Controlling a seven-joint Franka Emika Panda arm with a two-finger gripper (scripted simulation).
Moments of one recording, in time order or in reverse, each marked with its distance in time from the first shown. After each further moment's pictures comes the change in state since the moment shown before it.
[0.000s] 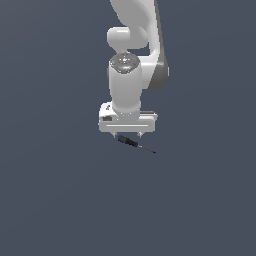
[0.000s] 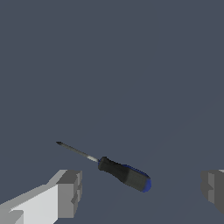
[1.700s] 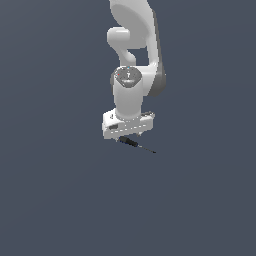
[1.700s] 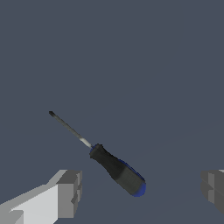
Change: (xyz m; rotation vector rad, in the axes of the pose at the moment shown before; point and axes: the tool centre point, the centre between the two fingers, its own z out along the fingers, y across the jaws) arm -0.021 -0.002 0.039 -0.013 -0.045 -0.284
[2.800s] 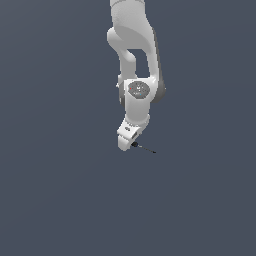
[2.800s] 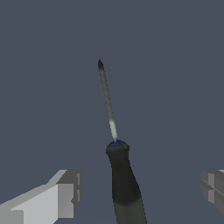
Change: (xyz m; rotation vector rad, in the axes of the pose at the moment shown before) arm -0.016 -0.036 0.063 -0.015 0.011 -0.682
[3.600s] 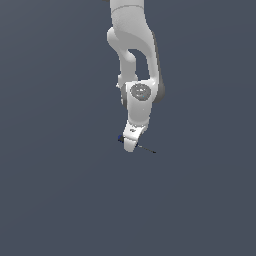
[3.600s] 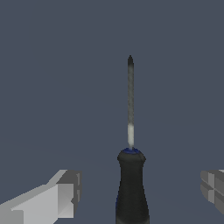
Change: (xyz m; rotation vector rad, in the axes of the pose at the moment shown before) arm 0.003 -0.014 0.016 -0.002 0.009 -0.198
